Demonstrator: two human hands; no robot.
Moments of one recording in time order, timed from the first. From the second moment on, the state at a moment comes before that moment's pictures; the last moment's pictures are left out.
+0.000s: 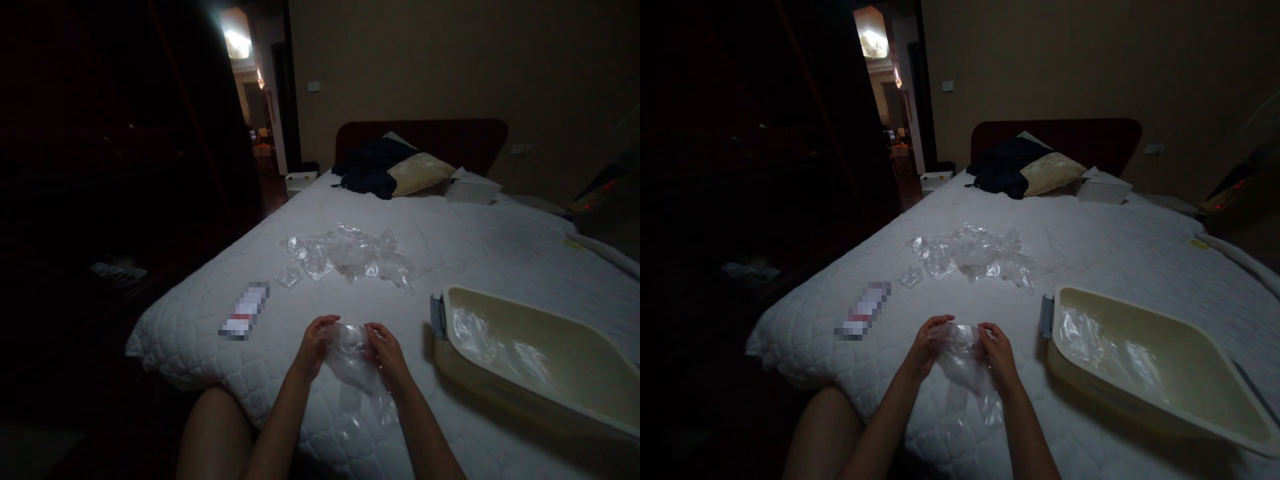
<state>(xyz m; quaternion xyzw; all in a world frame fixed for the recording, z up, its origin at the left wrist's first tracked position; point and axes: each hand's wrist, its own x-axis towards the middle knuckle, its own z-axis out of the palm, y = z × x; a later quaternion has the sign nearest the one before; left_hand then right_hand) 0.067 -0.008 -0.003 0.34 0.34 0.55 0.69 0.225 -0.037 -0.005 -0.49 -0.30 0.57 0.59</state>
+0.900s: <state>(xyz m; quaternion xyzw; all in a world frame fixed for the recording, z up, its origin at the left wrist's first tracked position) 0.076 -0.005 -0.006 0.30 0.41 0.56 0.65 0.229 -0.038 -0.001 -0.46 -0.29 0.57 0.61</state>
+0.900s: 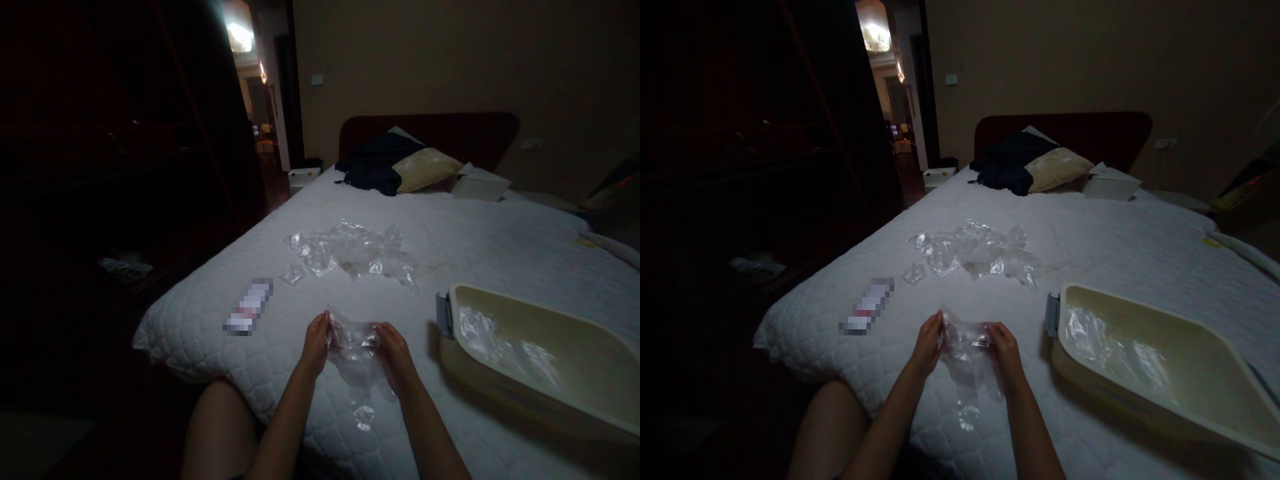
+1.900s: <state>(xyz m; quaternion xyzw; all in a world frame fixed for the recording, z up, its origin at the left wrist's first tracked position) 0.073 -0.006 -0.007 0.32 0.34 0.56 0.68 0.244 -0.037 -0.001 -0.42 -0.17 0.57 0.68</state>
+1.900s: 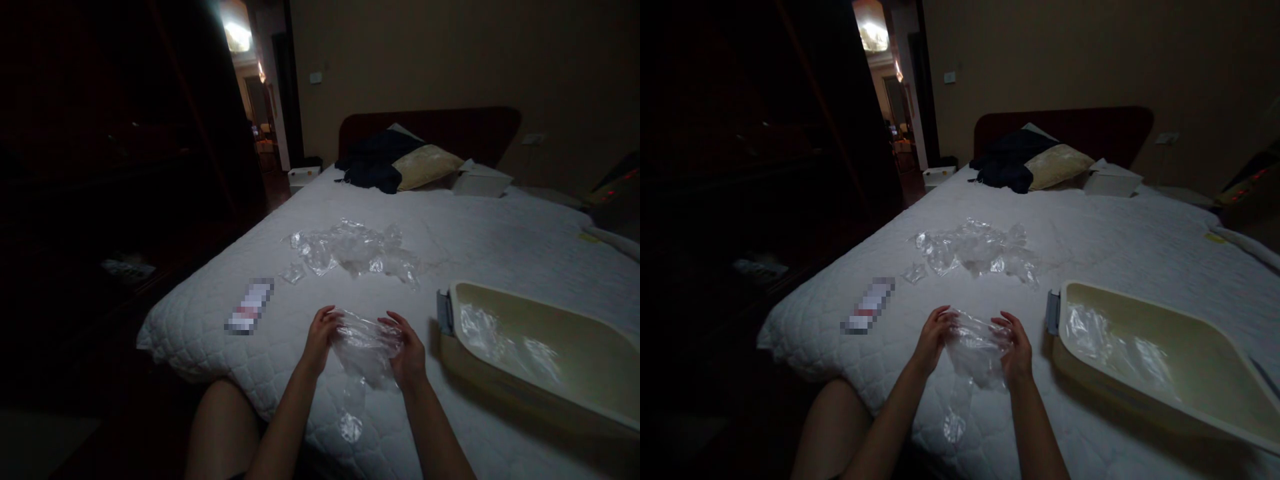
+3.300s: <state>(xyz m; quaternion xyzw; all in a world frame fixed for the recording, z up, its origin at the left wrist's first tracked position) 0.073 -0.004 -0.013 0.36 0.43 0.52 0.64 0.238 -0.037 -0.005 -0.46 -0.33 0.54 0.62</state>
